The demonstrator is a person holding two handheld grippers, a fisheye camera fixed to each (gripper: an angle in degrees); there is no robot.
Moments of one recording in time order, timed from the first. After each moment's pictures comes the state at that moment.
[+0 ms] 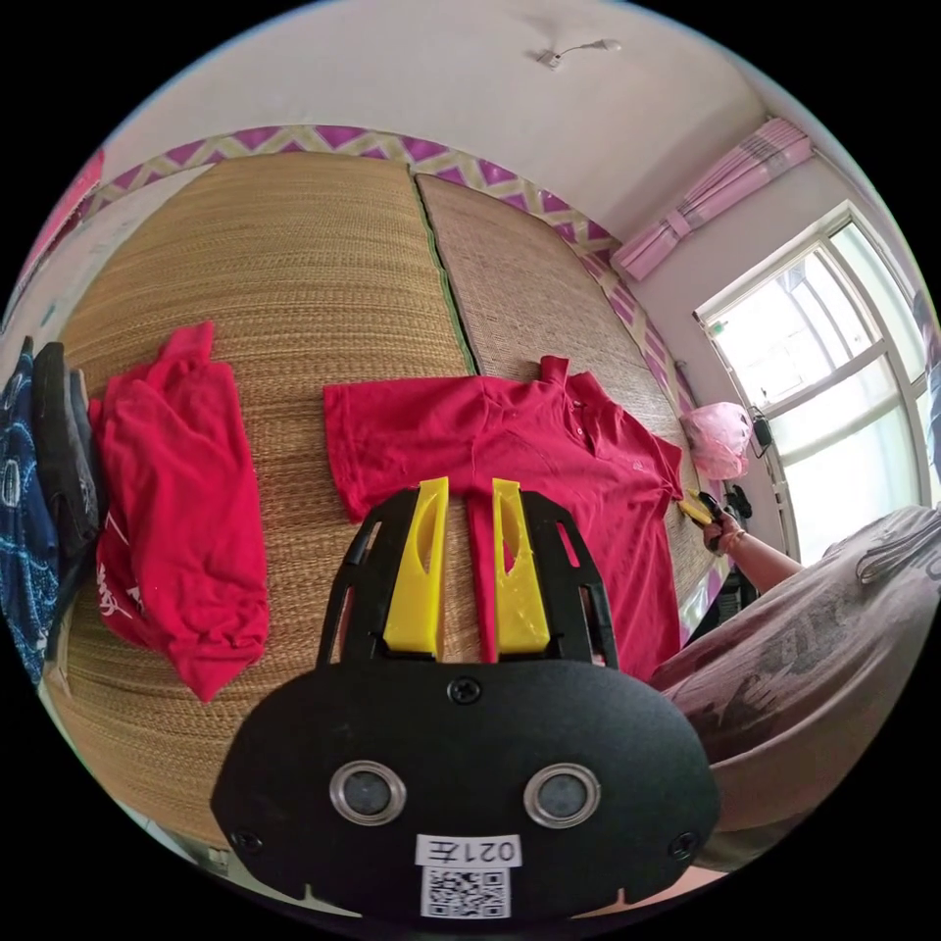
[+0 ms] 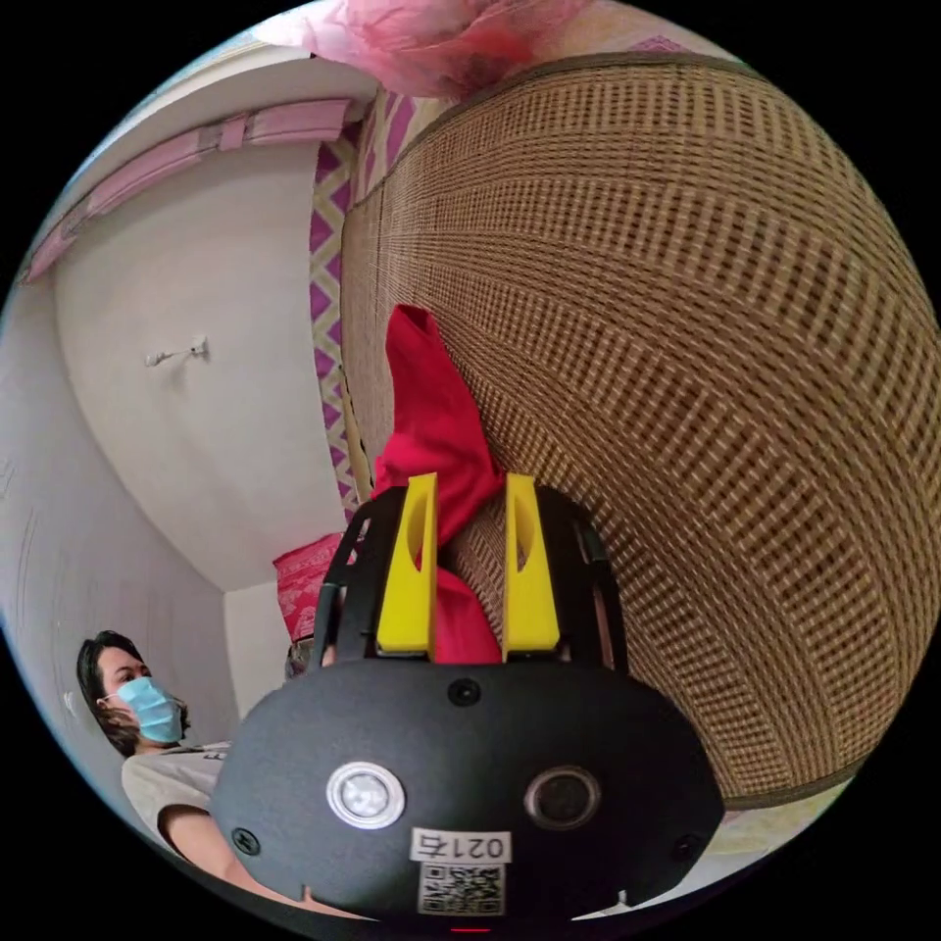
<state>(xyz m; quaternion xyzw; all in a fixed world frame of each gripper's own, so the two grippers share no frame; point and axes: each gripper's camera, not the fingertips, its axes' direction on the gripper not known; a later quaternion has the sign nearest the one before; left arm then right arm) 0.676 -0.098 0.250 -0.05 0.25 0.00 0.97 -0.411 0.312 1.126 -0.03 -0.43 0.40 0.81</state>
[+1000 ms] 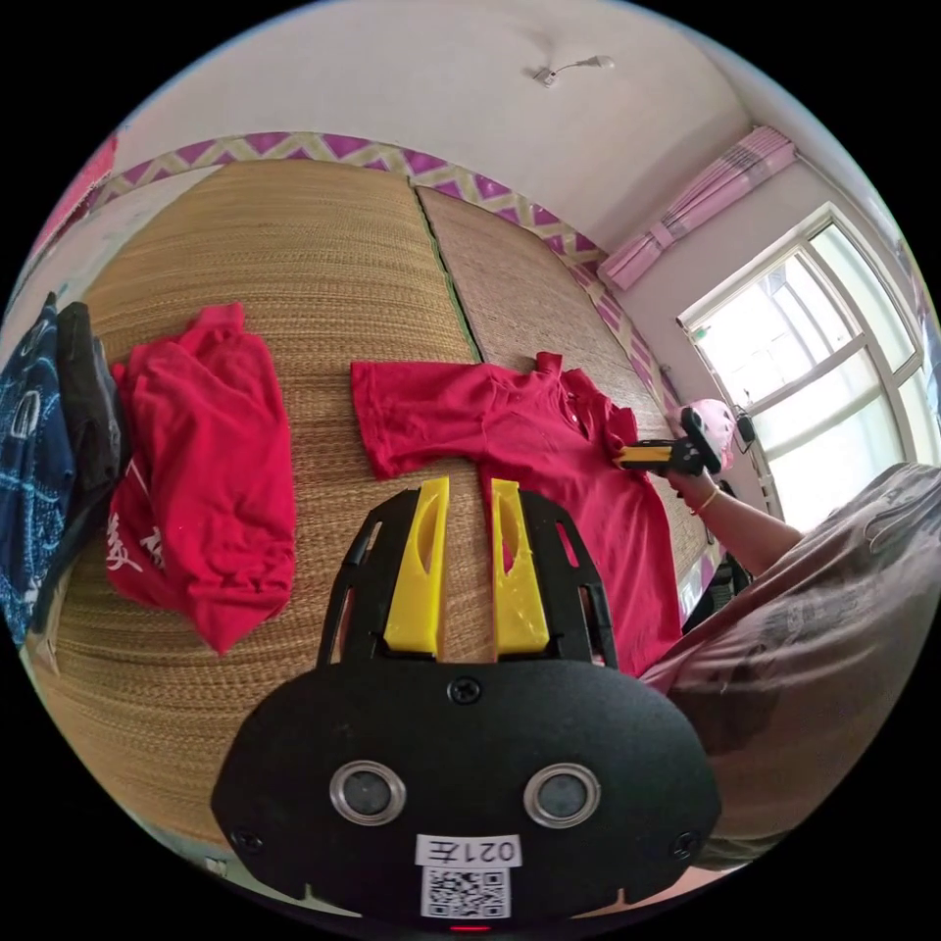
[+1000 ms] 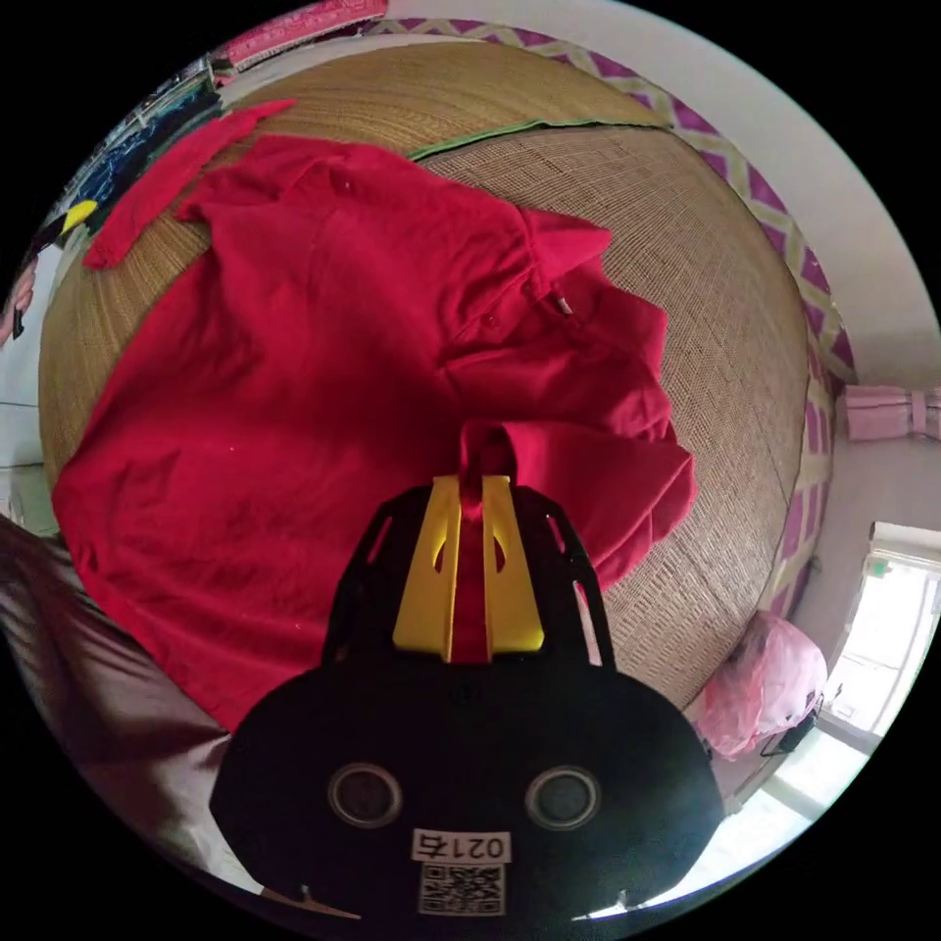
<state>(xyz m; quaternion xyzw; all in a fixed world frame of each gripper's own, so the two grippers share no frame) 0.637 0.018 0.229 -0.02 0.27 -0.01 0.96 -0.865 -0.091 0.873 -0.18 0.04 -0.39 0.90</state>
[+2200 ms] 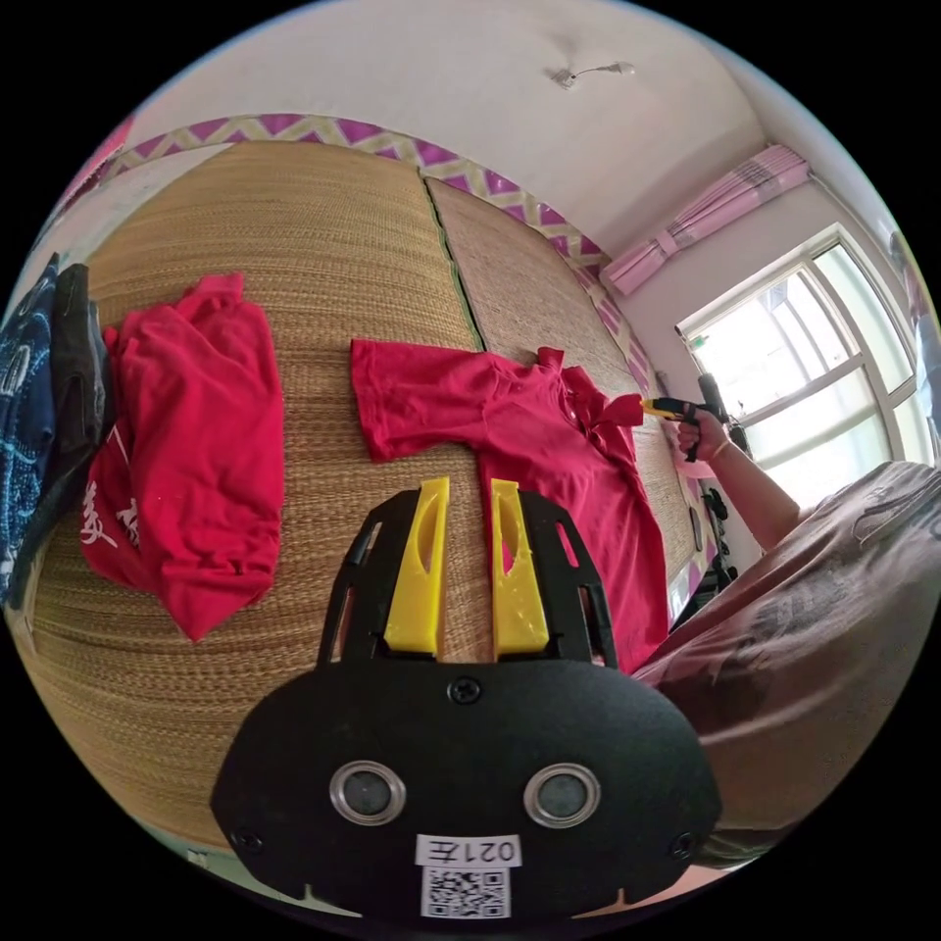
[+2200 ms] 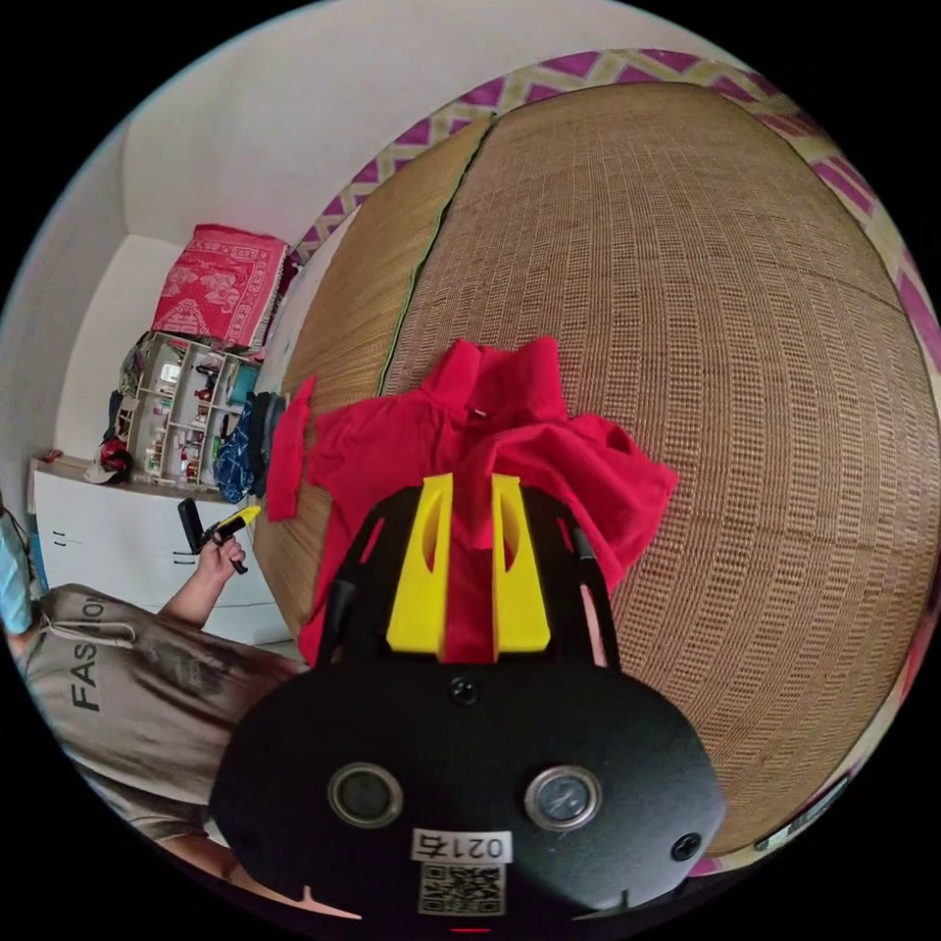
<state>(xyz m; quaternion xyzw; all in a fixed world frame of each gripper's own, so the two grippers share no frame) 0.638 0.026 0.205 -0.04 0.30 -0.03 0.95 -0.508 -0.205 0.936 -0.16 -0.31 -0.08 0.93</state>
